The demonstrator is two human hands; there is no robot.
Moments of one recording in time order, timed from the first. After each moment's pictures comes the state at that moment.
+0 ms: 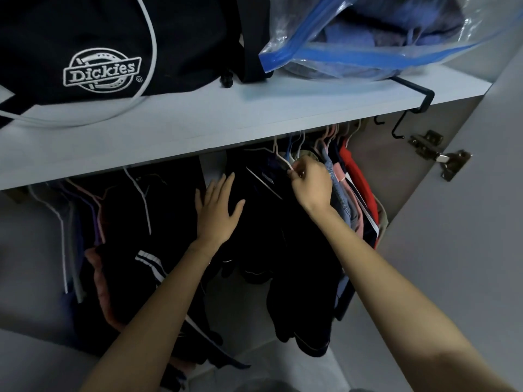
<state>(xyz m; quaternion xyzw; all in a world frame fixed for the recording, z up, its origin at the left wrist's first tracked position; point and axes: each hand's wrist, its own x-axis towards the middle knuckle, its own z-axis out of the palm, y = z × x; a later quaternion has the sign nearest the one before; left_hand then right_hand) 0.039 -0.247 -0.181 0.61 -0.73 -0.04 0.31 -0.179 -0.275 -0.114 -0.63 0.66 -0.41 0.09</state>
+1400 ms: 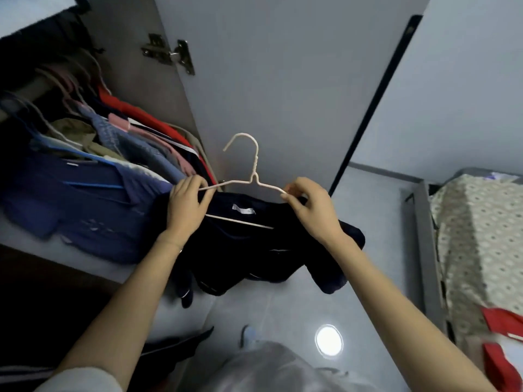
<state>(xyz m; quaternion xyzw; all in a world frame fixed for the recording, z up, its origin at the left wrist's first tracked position) -0.190 -0.154 -0.237 0.24 -0.92 -0.15 0.26 -0.337 0.094 -0.182 -0.40 0.80 -0.44 0.06</state>
